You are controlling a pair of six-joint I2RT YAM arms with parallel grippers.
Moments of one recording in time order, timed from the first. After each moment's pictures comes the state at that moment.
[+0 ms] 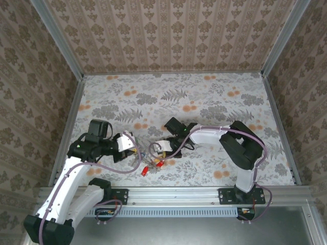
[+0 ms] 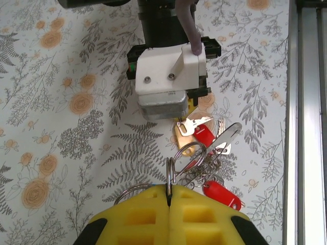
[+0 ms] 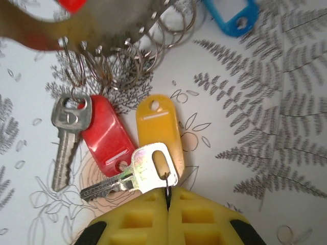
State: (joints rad) left arm -0.33 0.78 0.77 -0.94 0.70 0.91; right arm 0.79 1.83 1.05 -0.39 -0.48 -0.89
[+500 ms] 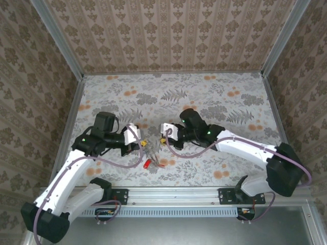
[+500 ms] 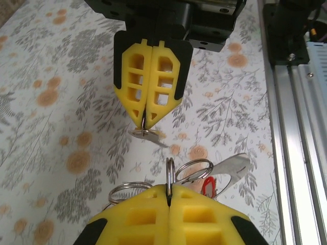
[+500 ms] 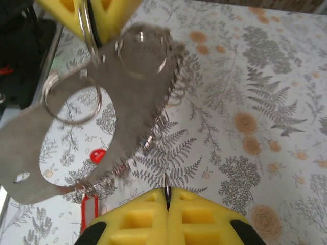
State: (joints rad) left arm -0.47 0.90 0.84 -0.77 0.77 0.77; right arm 0.78 1.36 0.91 -0.17 -0.45 -0.52
